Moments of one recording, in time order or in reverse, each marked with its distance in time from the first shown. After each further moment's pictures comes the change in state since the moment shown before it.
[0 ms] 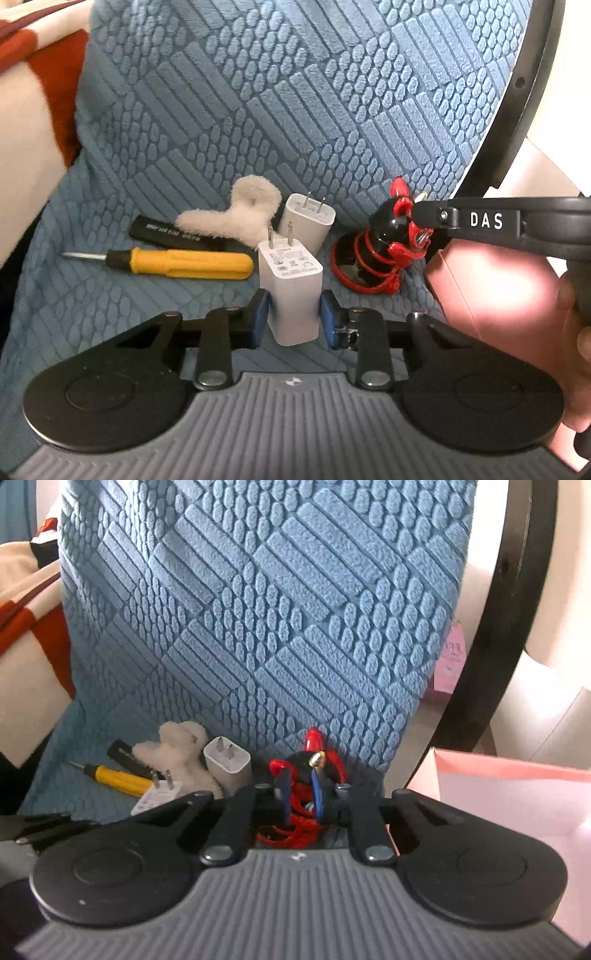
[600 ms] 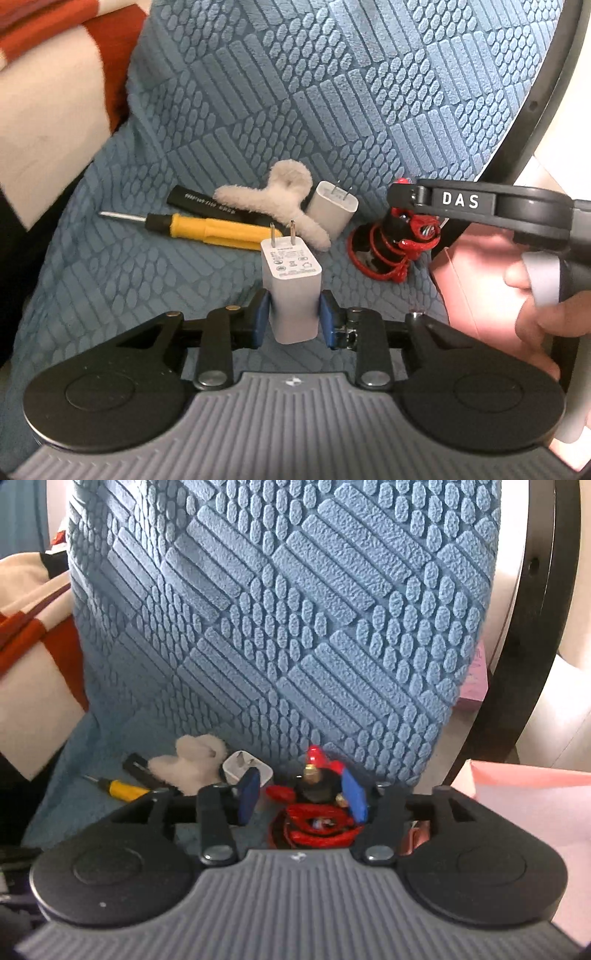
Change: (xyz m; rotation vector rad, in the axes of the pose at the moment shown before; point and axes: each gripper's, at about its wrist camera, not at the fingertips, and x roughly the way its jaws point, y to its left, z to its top) left arm -0.024 0.022 -0.011 -0.099 0.029 0.009; right arm 0.024 0.011 0.004 0.008 -0.034 0.069
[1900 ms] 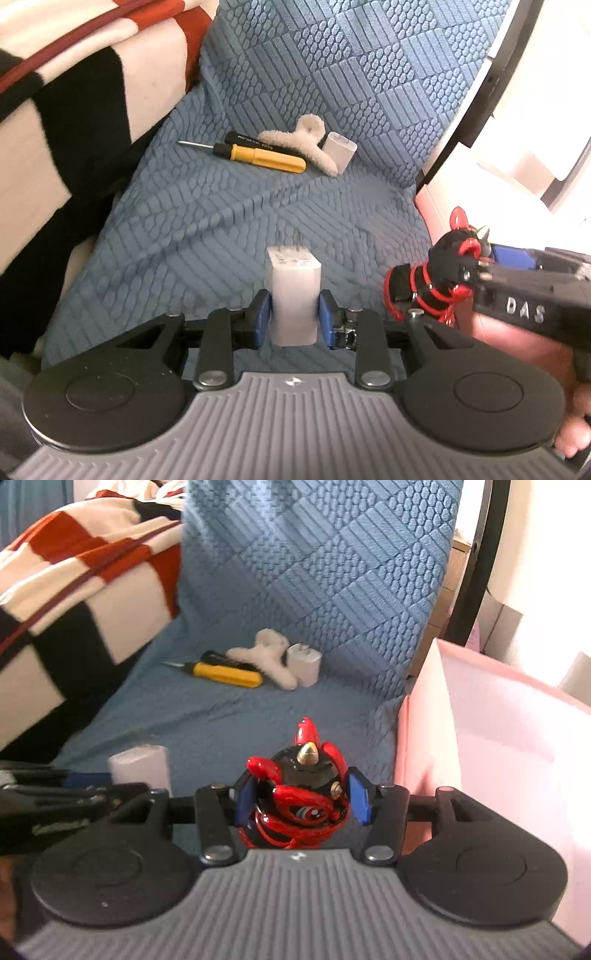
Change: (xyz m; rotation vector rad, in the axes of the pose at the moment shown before) left arm -0.109 0.020 -0.090 0.001 0.024 0.026; right arm -0.137 0.048 -0.091 -0.088 0.088 0.004
